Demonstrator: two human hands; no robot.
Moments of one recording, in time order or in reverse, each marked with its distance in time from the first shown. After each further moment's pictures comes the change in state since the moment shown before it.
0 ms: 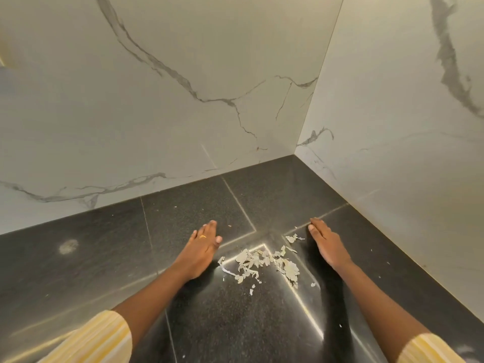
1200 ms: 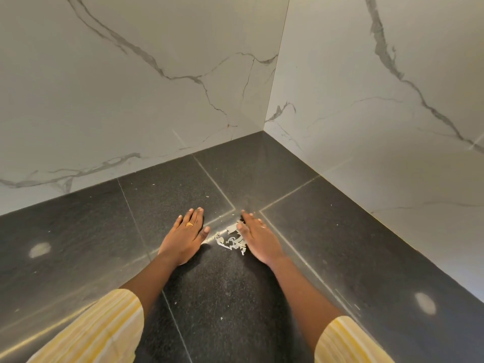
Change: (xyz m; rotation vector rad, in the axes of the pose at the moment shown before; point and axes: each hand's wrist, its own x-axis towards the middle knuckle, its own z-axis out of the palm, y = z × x) left_hand -0.037 0.008 0.024 0.209 0.019 0.084; right_hand -0.086 -0.052 0.086 -0.168 -0.081 -0.164
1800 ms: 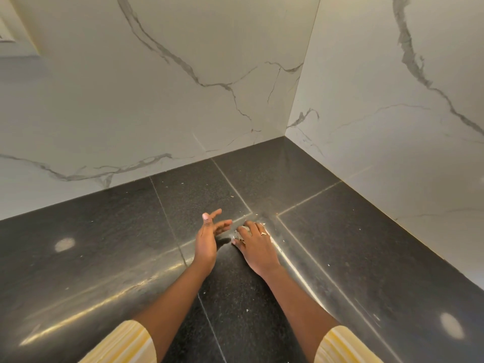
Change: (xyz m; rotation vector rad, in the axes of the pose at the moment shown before) left_hand -0.037 0.041 -0.017 -1.413 0.371 -0.314; right_hand -0.011 -0.057 0.042 -0.293 0.175 -0.210
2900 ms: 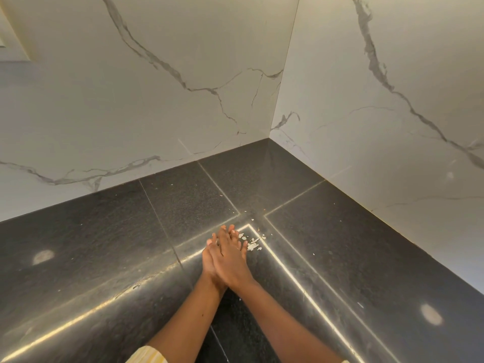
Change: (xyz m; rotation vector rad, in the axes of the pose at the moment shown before) left_hand -0.059 -0.004 0.036 -0.758 -0.024 -0.390; right_hand -0.036 -0.080 -0.018 0.461 -0.127 0.323
